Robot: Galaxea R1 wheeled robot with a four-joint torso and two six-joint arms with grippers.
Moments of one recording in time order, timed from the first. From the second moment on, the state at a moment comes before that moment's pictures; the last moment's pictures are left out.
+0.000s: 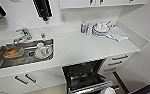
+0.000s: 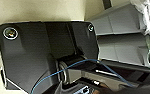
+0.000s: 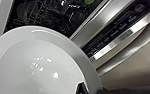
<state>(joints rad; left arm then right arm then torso) 1.24 2.40 -1.75 1.14 0.00 -1.00 -0.82 2.22 -1.60 -0.45 0.18 0.86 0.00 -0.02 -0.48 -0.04</state>
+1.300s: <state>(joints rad) 1.52 2.82 -2.51 1.14 -0.43 -1.00 -0.49 2.53 -1.77 -0.45 -0.06 0.96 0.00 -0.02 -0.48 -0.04</state>
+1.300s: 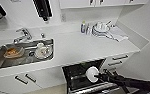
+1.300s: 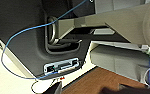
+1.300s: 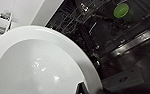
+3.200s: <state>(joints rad) 1.52 2.94 -2.71 1.06 -0.25 -1.00 -0.84 2.29 -1.67 -0.43 -0.27 0.96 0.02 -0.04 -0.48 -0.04</state>
